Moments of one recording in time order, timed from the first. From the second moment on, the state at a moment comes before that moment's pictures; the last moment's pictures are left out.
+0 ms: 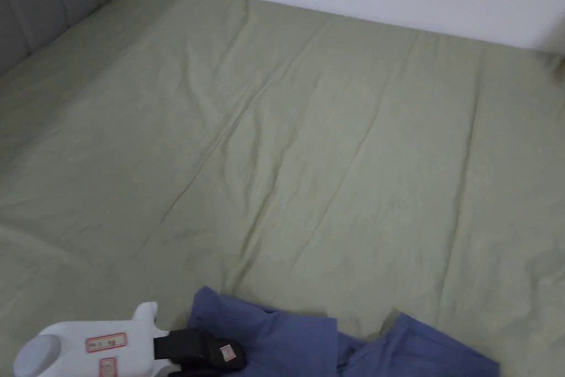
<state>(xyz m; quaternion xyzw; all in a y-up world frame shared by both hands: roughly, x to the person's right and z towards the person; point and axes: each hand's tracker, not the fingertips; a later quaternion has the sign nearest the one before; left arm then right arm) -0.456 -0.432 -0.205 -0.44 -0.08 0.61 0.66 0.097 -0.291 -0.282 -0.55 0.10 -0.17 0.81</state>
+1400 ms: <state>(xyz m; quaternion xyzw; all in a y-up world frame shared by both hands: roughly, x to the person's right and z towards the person) -0.323 -0.324 -0.278 -0.46 -0.11 0.45 0.76 0.124 -0.323 -0.274 -0.55 0.07 -0.21 0.81</state>
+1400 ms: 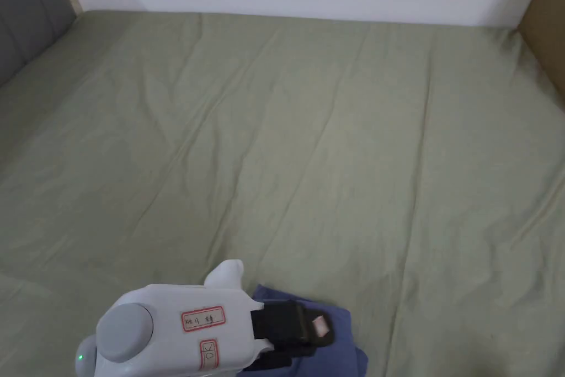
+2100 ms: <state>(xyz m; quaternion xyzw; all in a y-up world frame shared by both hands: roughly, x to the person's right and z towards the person) -0.354 -0.317 -0.215 -0.37 -0.10 0.48 0.79 -0.015 -0.323 -0.337 -0.50 0.36 -0.27 0.73</state>
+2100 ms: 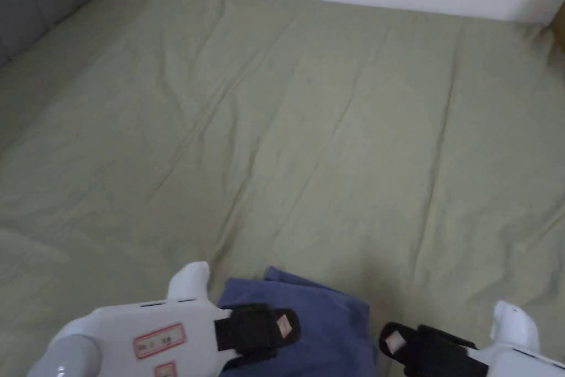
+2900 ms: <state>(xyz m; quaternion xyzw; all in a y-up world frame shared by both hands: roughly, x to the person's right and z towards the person) -0.404 -0.390 -0.211 -0.43 -0.07 0.49 0.76 -0.073 -0.423 -0.350 -0.61 0.38 -0.24 0.66</state>
